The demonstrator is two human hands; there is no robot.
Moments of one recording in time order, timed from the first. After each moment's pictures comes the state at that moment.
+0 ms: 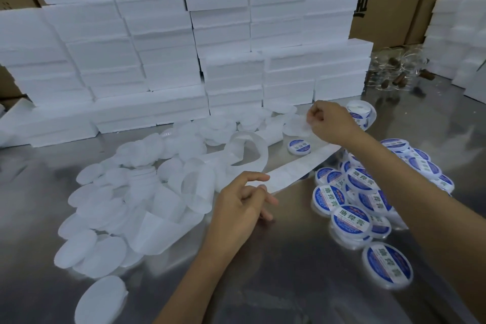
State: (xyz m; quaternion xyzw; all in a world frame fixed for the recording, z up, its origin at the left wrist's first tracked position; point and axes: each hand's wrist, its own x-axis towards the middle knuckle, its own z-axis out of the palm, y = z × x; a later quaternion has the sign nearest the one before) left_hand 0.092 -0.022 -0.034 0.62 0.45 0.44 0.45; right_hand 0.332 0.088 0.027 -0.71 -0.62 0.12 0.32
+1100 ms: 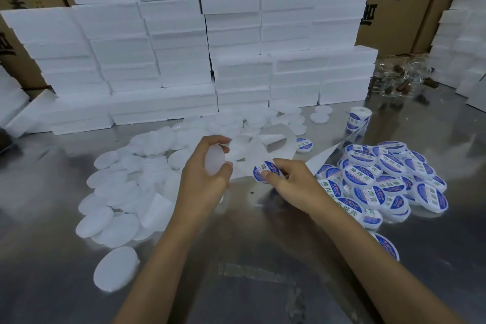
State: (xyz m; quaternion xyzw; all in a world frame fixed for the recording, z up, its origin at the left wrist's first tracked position) left_hand 0.047 -0.013 -0.008 0.63 0.47 0.54 0.28; right_hand 0.234 -0.015 -0.026 -0.58 -0.63 0.32 0.40
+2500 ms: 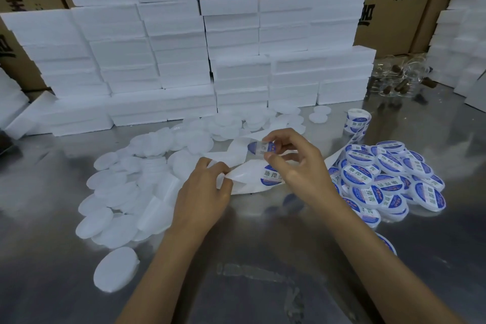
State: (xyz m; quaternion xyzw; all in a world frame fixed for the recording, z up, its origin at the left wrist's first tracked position) left_hand 0.043 -0.010 -0.029 0.71 0.62 0.32 0.10; right_hand 0.230 -0.029 0.006 -0.47 -0.62 0.27 0.57
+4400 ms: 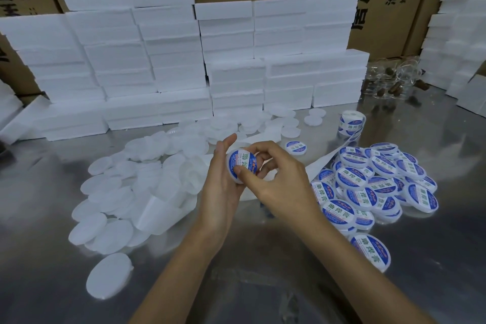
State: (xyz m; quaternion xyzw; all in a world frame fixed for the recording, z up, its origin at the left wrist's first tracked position) left_hand 0.090 -0.043 0.014 0.45 0.32 0.58 0.60; right_hand 0.205 -0.046 0.005 -0.53 -0.62 0.22 0.53
